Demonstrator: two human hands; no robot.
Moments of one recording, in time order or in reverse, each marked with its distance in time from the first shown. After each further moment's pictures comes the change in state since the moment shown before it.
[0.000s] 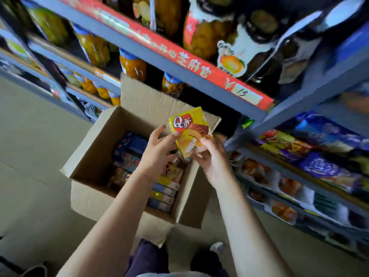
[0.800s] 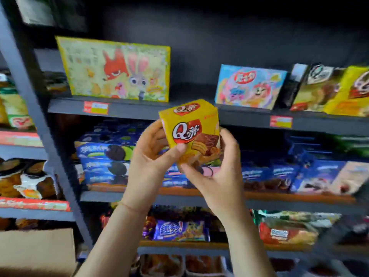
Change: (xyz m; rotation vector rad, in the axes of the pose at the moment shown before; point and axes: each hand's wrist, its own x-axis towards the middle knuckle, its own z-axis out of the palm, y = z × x) left_hand -0.231 0.061 0.518 0.050 -0.572 0.957; right_hand -0.263 -0.352 -0.321 -0.487 0.335 -1.310
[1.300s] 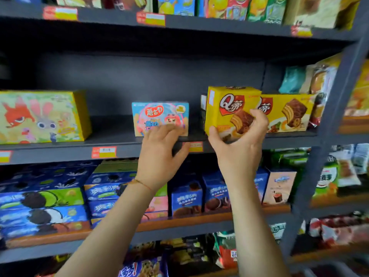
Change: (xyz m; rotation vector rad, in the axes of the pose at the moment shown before) left_hand 0.077 -0.046 0.170 1.053 -0.201 0.694; right_hand 0.102 -0.004 -0.186 -0.394 0.573 -0.113
